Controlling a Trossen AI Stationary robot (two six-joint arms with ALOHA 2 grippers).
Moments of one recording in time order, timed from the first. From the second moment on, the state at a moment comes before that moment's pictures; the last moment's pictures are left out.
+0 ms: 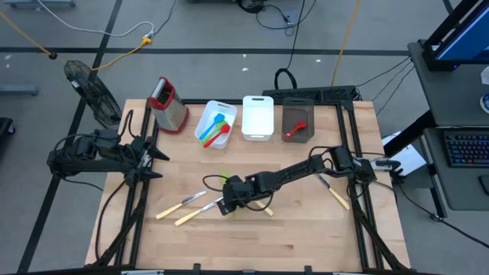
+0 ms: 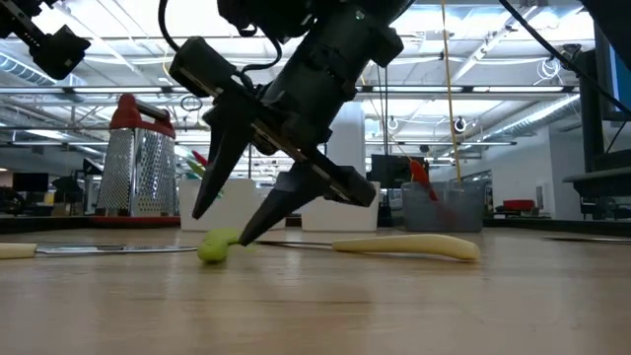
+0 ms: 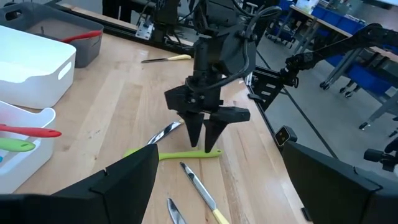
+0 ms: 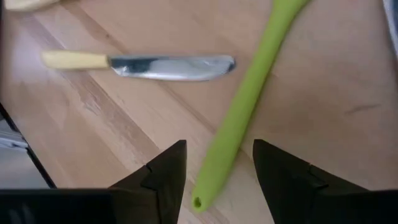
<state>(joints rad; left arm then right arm) 0.04 0.08 0.57 -0.76 0.27 -0.28 0.22 2.21 1.63 -0.36 -0.08 1.27</state>
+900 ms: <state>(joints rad) 0.04 0.08 0.57 -0.75 0.26 -0.30 0.21 2.28 1.63 -0.37 -0.08 1.41</state>
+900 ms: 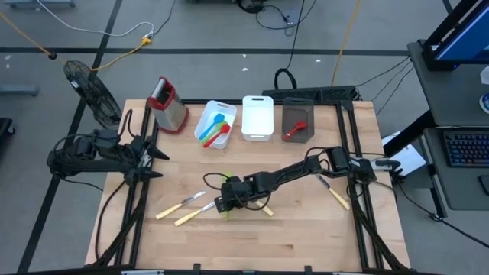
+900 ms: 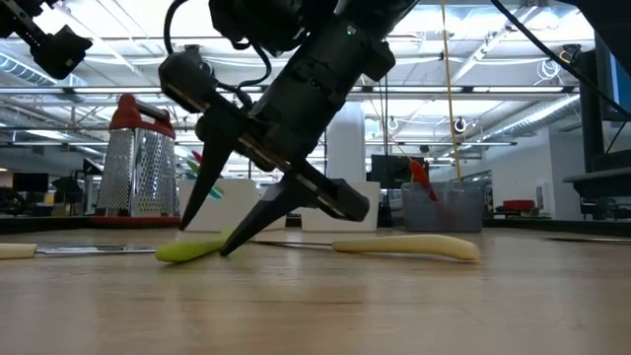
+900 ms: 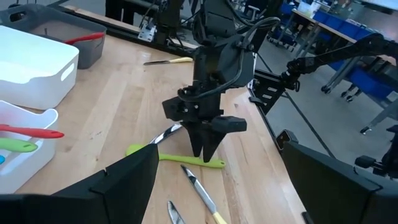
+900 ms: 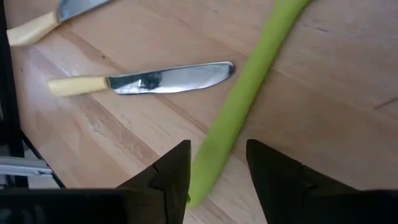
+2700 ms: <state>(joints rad) -0.31 1.52 0.99 -0.44 -0.16 -1.13 0.22 1.21 0.92 -0.02 0.23 0.65</state>
